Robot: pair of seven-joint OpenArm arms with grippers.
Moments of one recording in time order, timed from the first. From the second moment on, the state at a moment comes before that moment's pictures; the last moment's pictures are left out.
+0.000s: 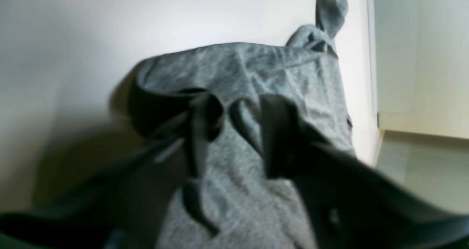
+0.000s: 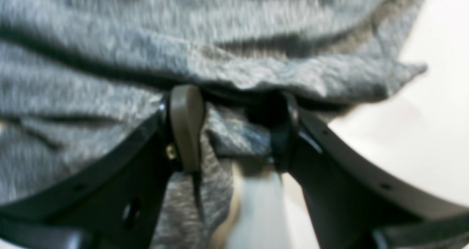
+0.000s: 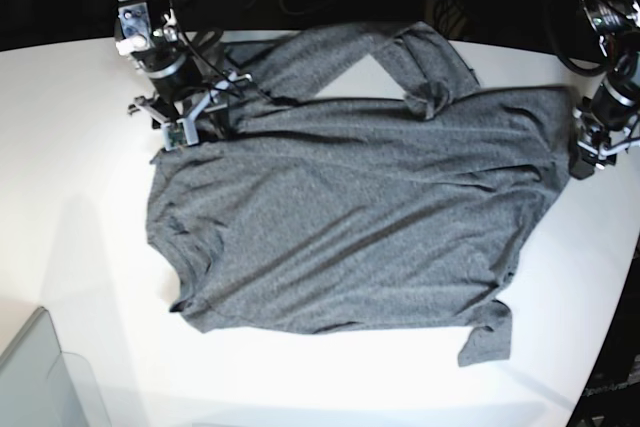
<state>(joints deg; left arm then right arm) 8.9 -18.5 -37.3 79.7 -68.6 0.1 45.0 -19.2 8.8 -2.0 90.2 4.6 11.0 -16.8</state>
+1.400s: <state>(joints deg) -34.7 -9.4 -10.5 32.1 -31.6 0.3 14.6 -12.8 8.4 7.5 90.7 4.4 11.4 -19.1</state>
